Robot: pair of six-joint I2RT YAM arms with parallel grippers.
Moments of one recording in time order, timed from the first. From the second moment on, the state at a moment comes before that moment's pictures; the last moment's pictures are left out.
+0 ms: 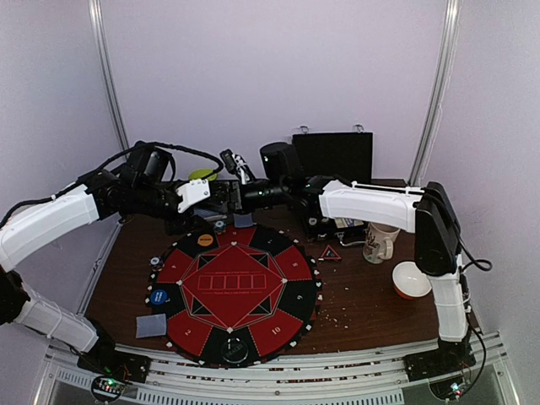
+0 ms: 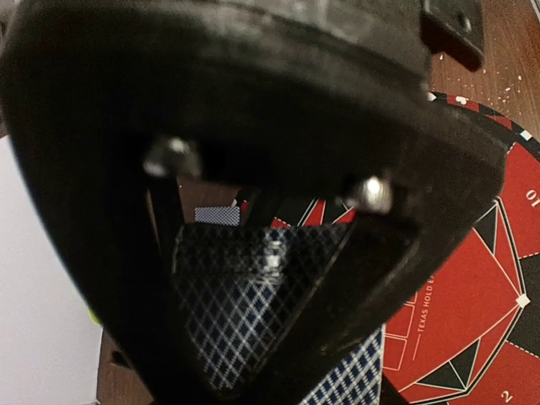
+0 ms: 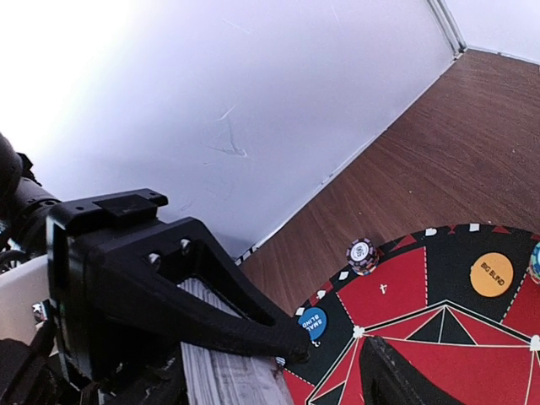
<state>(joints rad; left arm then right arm) -0.63 1.31 1.20 -0.63 0.17 0.76 0.88 2.15 1.86 0.04 -0.61 0.60</state>
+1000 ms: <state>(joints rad) -0.63 1.31 1.20 -0.64 0.10 0.76 0.86 2.02 1.83 -0.30 -0.47 0.34</state>
